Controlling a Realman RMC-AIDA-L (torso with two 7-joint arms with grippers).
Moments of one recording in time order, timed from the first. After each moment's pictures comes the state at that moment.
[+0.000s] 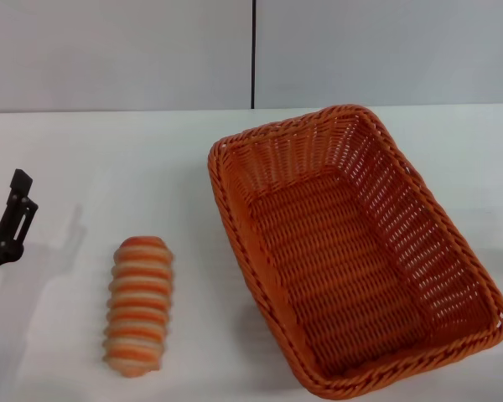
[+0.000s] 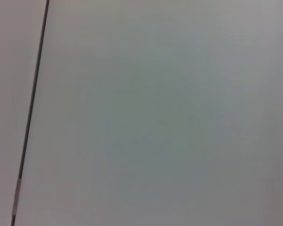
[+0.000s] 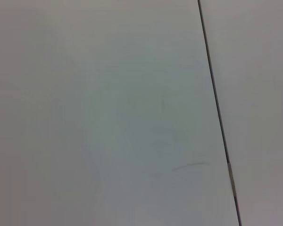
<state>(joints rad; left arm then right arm) -0.14 -2.07 -0.04 -0.22 1.66 1.65 -0.15 0.15 2.08 0.51 0.04 1.08 1.58 -2.78</state>
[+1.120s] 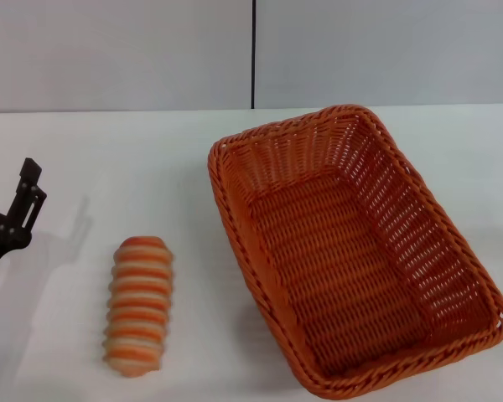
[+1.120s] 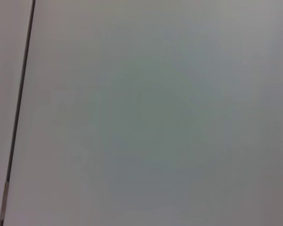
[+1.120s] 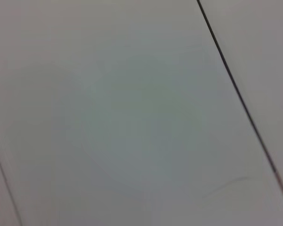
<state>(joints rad) -0.17 -2.07 -0.04 -0.21 1.66 1.63 -0.15 0.29 2.08 0.37 -0.47 1.08 1.78 -2.05</state>
